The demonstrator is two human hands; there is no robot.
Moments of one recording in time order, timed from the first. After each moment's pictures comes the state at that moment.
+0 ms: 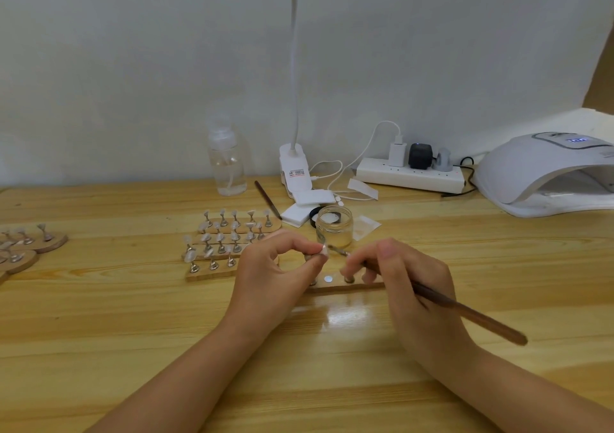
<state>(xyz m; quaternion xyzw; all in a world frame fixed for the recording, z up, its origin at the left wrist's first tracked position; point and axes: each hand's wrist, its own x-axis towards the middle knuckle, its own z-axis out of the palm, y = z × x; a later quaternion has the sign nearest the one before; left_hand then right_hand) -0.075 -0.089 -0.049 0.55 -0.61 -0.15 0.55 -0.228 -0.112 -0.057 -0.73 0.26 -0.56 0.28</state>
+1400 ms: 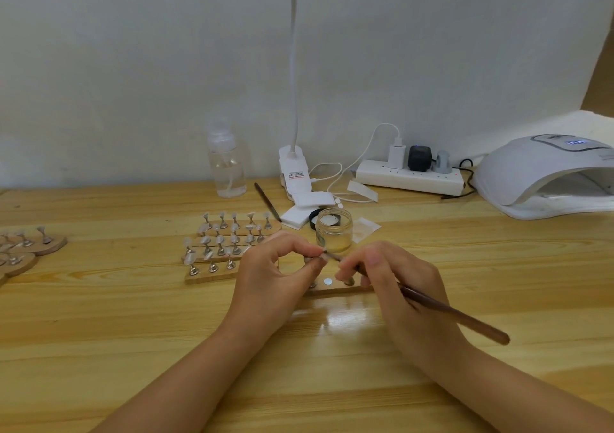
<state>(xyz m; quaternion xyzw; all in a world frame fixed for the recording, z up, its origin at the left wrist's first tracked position) -0.074 -0.092 -0.051 0.54 -0.62 -0.14 0.55 -0.227 -0.114 -0.056 -0.76 0.27 -0.54 0.25</state>
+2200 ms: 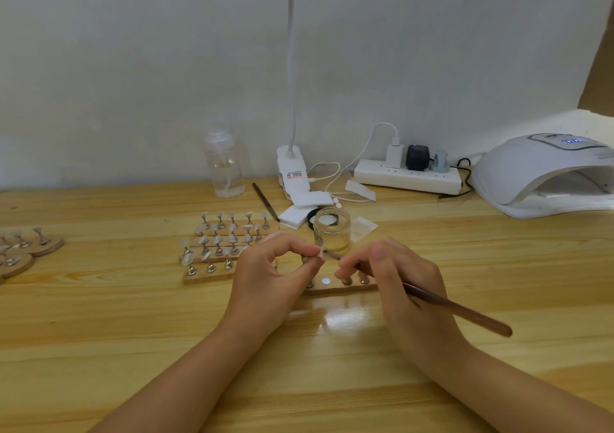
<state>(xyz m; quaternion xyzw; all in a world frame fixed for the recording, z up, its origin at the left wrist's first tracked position) -0.074 -0.091 -0.051 0.53 -0.62 -0.15 0.56 -0.226 -0.113 -0.056 -0.74 0.27 -0.55 0.27</state>
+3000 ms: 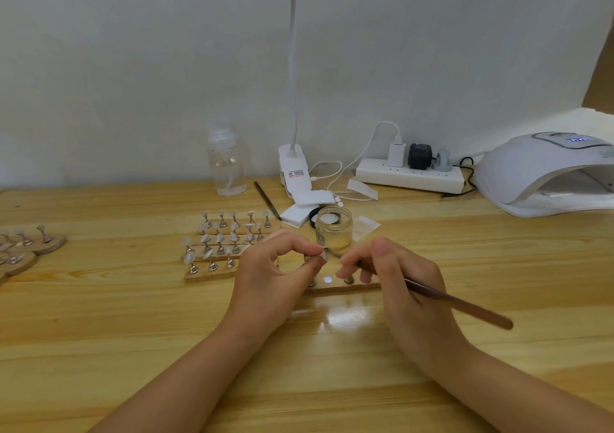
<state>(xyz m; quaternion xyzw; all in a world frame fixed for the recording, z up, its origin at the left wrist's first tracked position) -0.074 -0.093 -0.052 0.53 -0.62 -0.14 0.56 -0.224 -0.112 -0.057 -0.72 0.27 -0.56 0.33</state>
